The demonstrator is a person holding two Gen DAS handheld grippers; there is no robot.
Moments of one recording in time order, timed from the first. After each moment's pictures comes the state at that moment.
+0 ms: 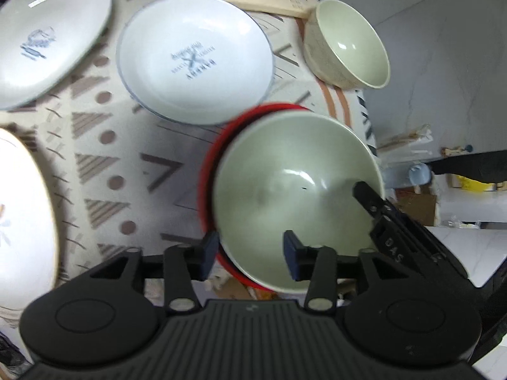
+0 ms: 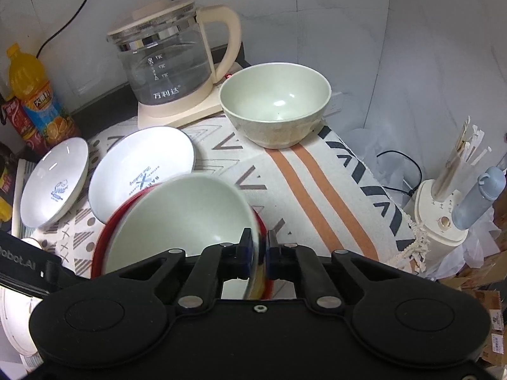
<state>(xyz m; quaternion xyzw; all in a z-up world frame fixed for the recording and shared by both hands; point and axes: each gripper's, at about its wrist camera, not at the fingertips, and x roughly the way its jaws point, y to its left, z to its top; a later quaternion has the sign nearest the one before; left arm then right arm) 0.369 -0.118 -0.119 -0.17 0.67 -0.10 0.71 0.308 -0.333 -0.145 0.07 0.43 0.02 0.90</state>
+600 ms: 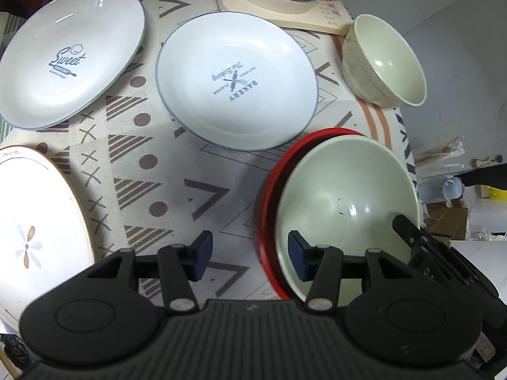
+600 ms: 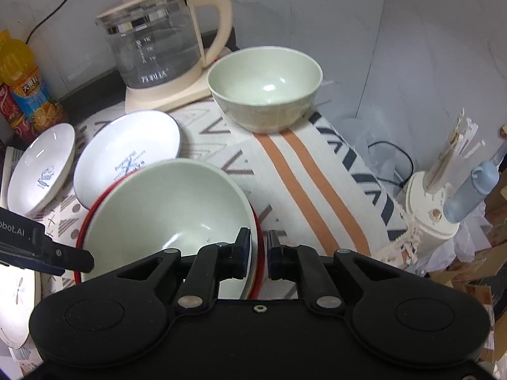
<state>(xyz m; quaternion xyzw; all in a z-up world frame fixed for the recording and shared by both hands) 0.380 -0.101 -0.132 -0.14 0.66 -0.06 0.74 0.308 -0.336 -0.160 0.06 0.45 0.01 0.89</state>
